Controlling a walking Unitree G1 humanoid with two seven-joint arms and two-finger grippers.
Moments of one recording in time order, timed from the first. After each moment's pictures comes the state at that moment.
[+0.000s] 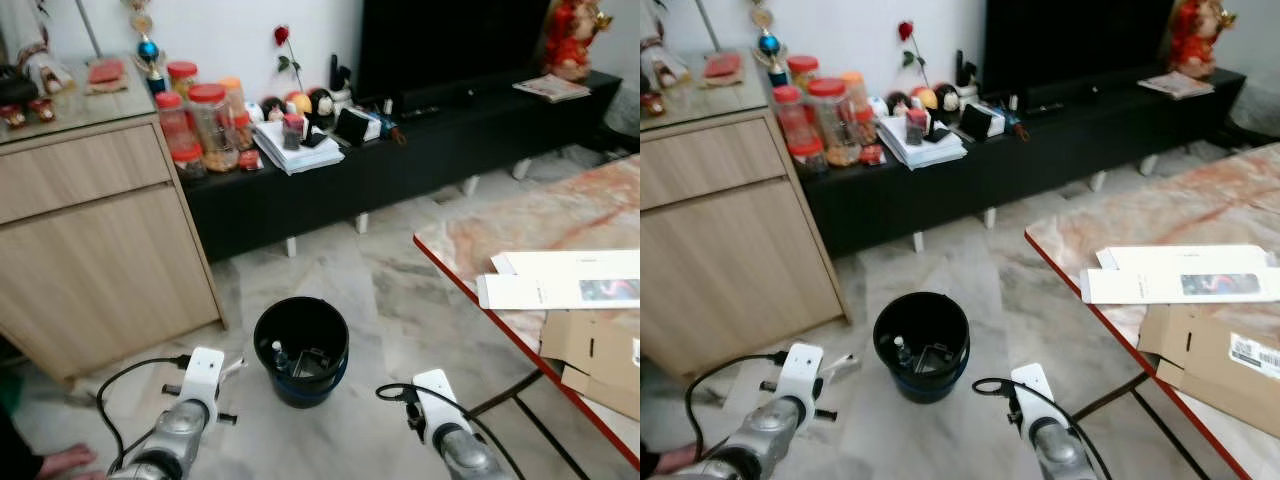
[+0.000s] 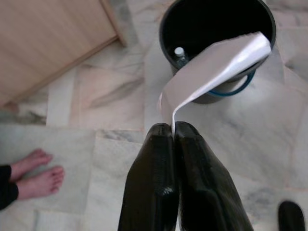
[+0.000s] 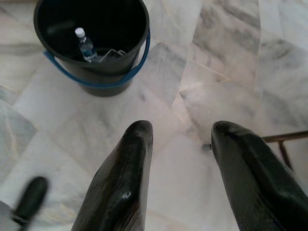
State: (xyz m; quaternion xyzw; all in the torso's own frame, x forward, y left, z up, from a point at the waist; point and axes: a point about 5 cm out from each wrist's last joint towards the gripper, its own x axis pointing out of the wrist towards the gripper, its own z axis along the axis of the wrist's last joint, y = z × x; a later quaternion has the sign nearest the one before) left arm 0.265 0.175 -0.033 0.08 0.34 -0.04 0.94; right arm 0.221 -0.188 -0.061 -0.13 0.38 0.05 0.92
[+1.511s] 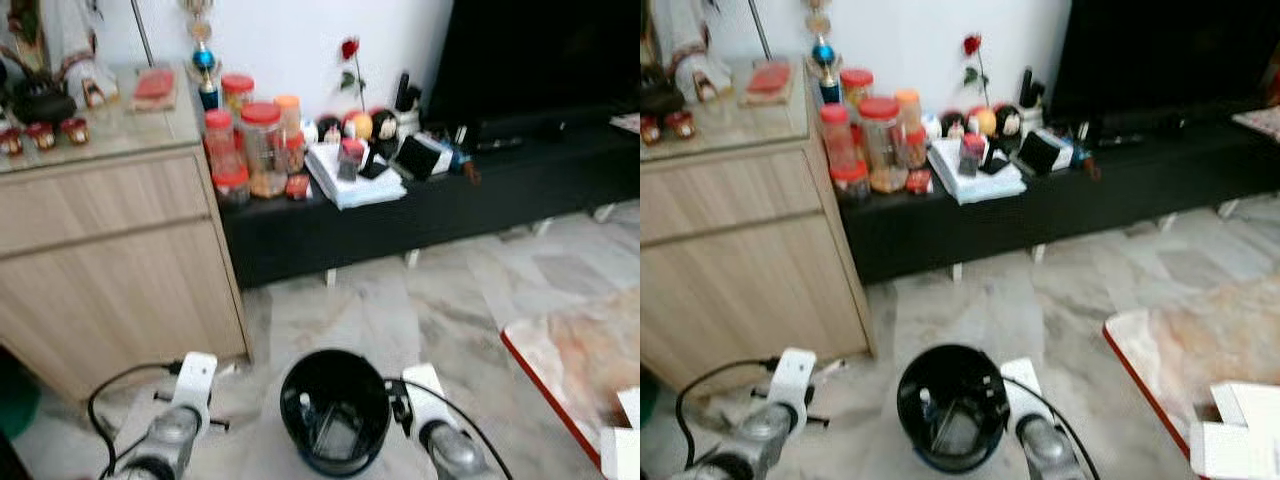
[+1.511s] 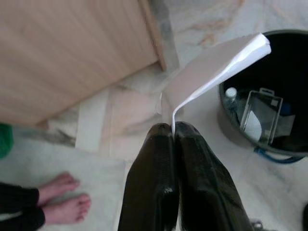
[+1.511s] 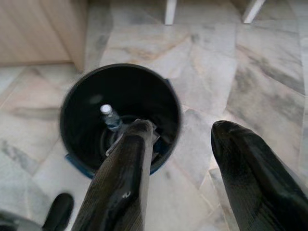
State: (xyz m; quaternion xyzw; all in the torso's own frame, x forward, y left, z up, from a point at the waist) left arm 0.264 0.197 -0.031 0.10 0.34 -0.02 0.94; right arm 0.237 -0.161 -0.052 -0.09 0.34 0.07 0.93
